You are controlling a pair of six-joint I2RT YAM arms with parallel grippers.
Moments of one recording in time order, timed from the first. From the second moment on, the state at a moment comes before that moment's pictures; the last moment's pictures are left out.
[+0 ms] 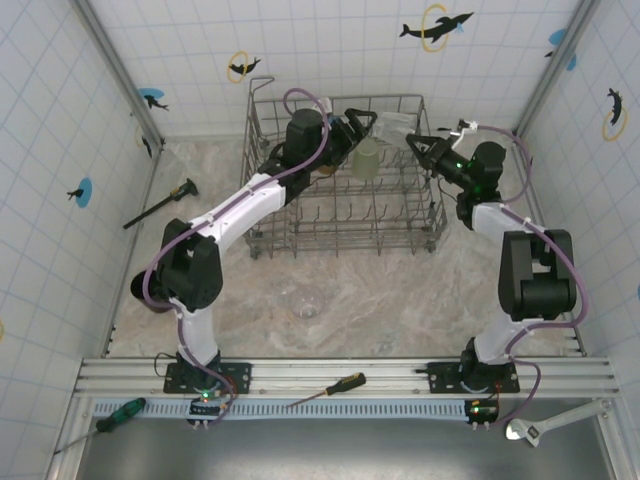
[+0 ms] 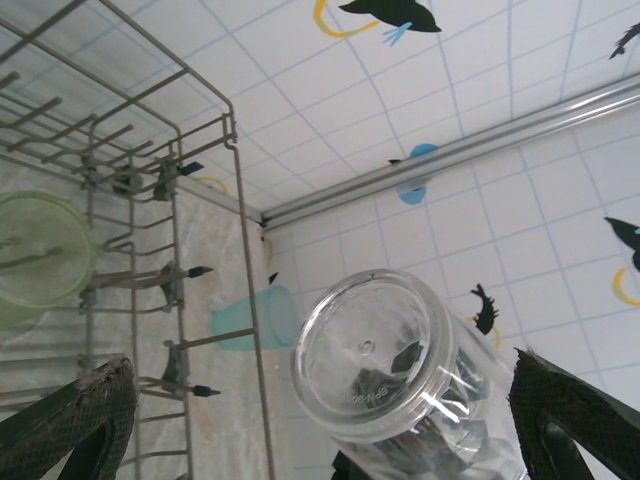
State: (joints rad) left arm -0.63 1.93 1.67 0.08 0.24 -1.11; right arm 0.06 1.70 1.00 0.82 -0.79 1.26
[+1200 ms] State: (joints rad) left arm -0.64 2.06 1.72 0.26 0.33 -1.36; right arm 0.07 1.77 0.99 0.94 -0.80 1.36
